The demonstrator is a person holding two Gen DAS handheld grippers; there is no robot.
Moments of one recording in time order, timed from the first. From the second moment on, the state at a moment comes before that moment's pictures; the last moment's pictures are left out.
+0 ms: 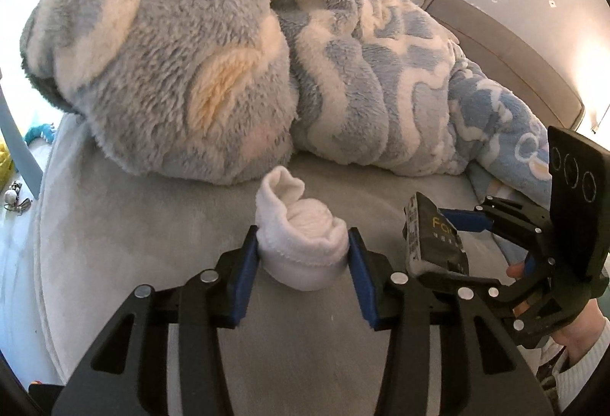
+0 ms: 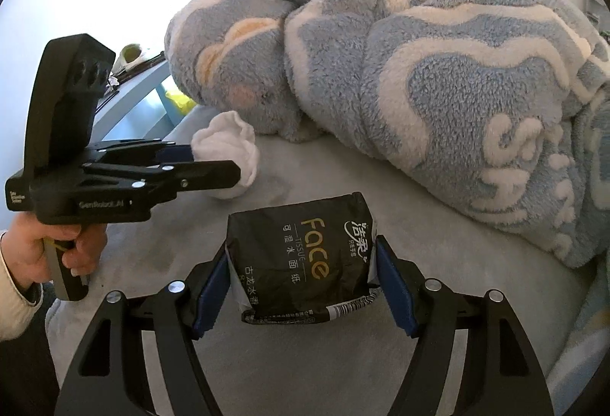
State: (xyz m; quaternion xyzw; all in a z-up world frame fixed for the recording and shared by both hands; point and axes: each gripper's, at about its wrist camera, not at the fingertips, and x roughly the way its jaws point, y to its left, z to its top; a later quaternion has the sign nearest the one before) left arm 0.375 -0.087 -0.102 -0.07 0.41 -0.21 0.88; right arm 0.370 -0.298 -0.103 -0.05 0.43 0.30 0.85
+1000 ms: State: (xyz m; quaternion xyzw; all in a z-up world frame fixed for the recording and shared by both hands) left arm 0.223 -0.010 -0.052 -0.04 0.38 -0.15 0.91; right arm 0.269 -0.213 -0.065 -0.04 0.41 0.24 0.88
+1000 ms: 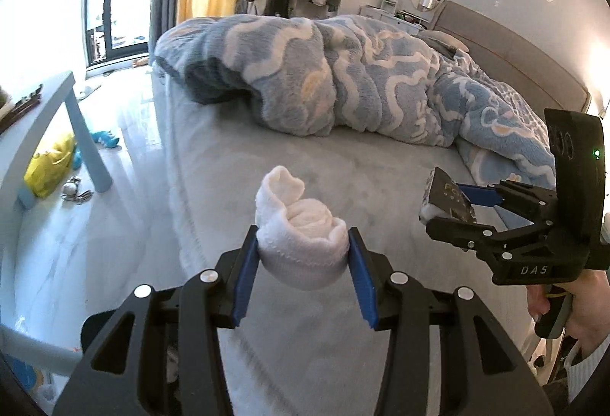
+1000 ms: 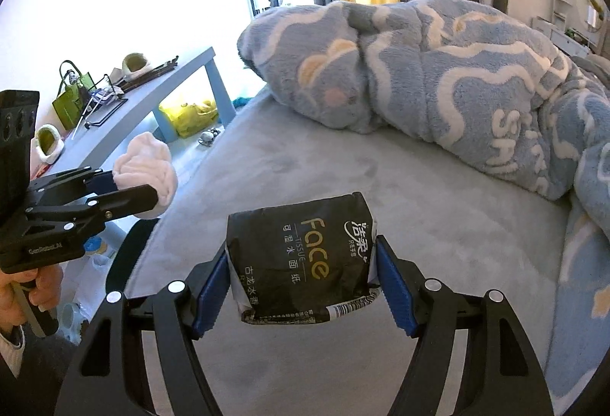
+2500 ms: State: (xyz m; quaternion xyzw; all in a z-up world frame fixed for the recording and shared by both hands) left arm 0.144 0.184 -0.138 -0.08 0.52 -0.05 0.85; right arm 0.224 0.008 -0.056 -0.05 0.40 0.34 0.85
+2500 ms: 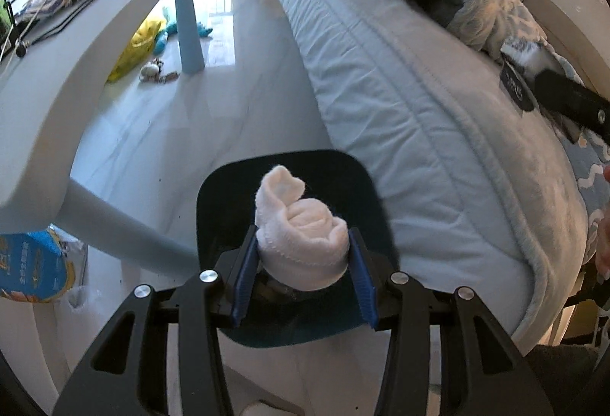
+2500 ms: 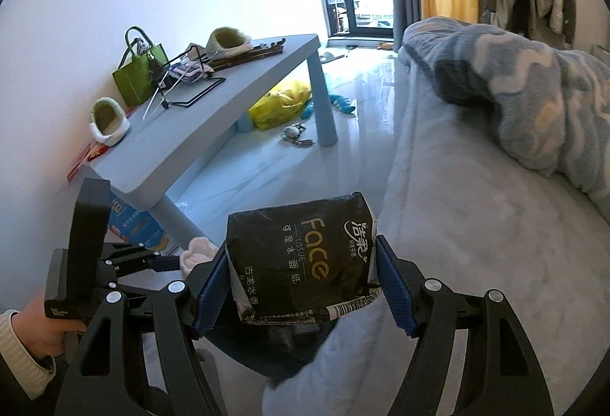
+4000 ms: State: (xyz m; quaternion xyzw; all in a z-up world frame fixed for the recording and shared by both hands) left arm 0.095 0.269 -0.056 -0.13 0.40 -0.01 0.91; right arm 0.231 0.139 -0.189 -0.16 0.56 0.33 0.74
